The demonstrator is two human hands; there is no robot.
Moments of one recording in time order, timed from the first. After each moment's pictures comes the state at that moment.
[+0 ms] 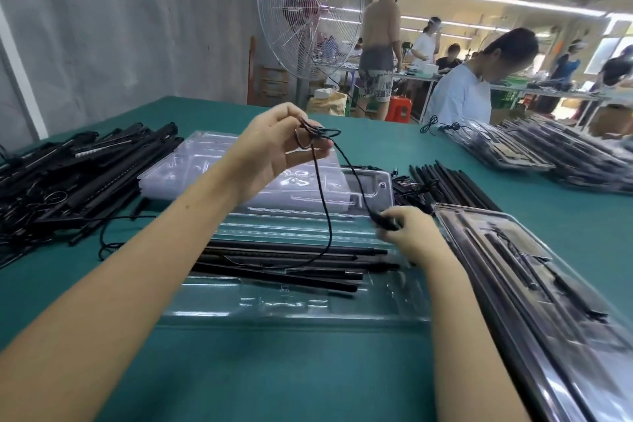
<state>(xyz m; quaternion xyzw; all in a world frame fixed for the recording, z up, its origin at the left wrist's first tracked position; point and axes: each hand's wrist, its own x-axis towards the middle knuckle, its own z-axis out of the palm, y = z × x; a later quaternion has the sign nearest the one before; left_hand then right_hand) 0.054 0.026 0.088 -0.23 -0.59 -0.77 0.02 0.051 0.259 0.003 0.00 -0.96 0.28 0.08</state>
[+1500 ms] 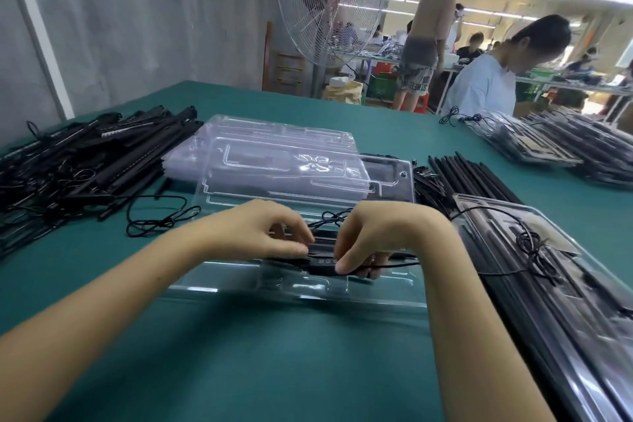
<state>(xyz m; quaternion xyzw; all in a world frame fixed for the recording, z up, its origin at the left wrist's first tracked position) 0.100 -0.027 0.016 -0.29 -0.91 -0.30 -0.07 0.093 0.182 0.059 0.16 -0.91 0.24 -0.30</state>
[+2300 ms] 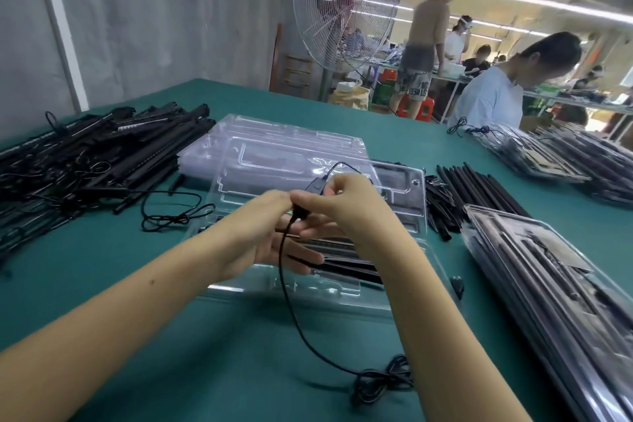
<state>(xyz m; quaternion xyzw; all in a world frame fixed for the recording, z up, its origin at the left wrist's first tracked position) 0.121 -0.021 0.017 -0.04 -0.64 -0.75 -0.16 0.107 0.120 0.052 0.11 -0.77 0.62 -0.09</state>
